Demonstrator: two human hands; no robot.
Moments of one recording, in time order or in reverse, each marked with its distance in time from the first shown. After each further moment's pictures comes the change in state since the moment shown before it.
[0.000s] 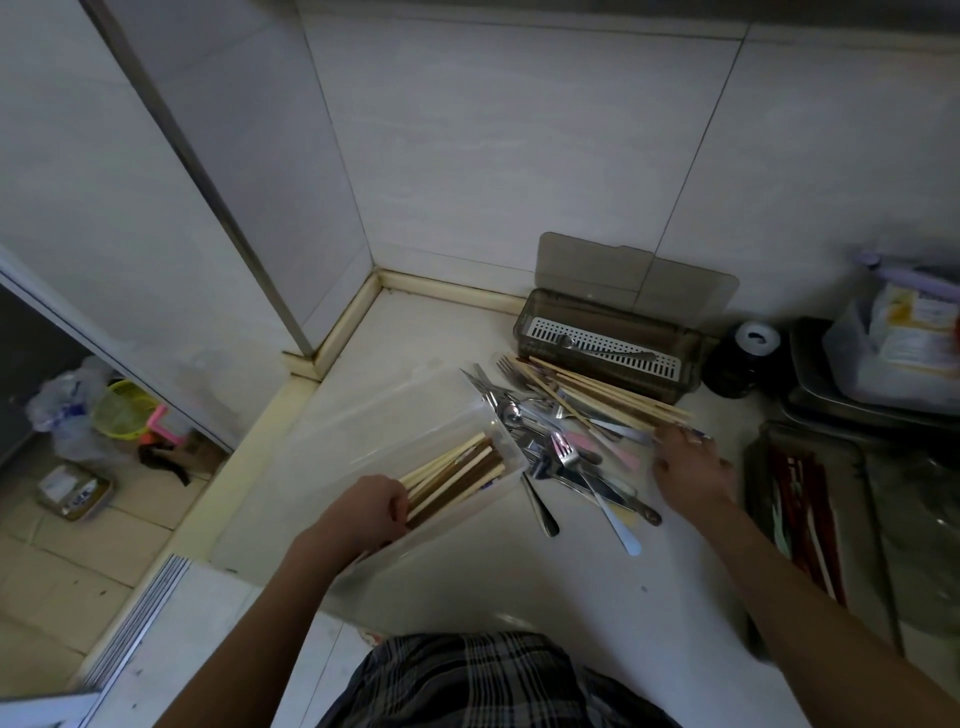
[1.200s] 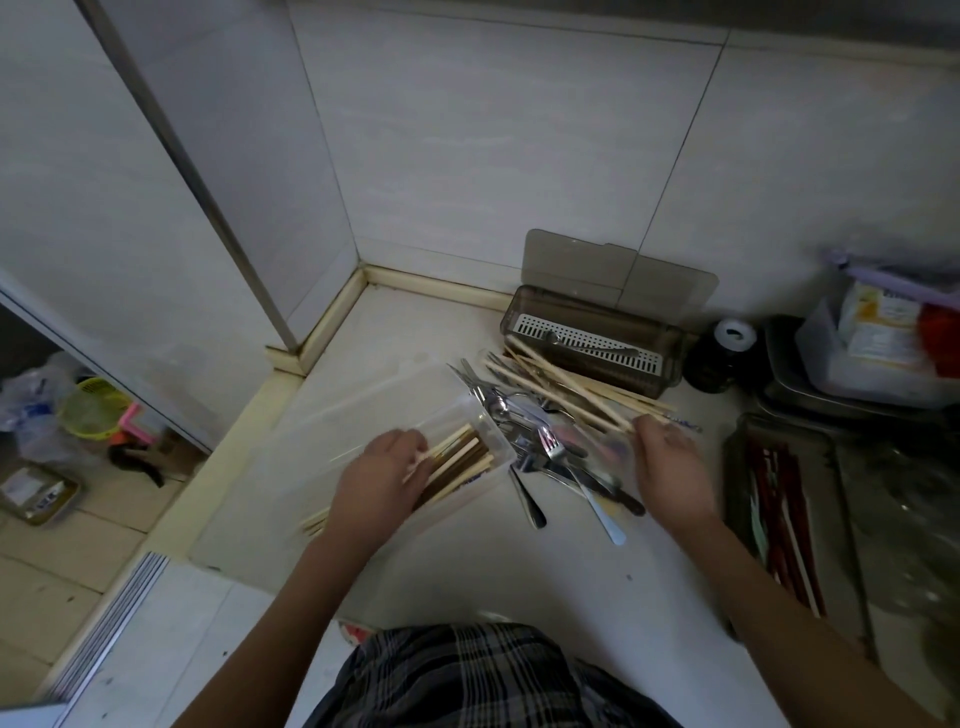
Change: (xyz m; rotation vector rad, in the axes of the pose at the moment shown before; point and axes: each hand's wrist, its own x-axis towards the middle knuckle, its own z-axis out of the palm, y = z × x) left_hand -0.020 0.044 0.000 0.006 0.642 0.254; right_hand -0.041 -0.026 -0.028 0.117 0.356 -0.278
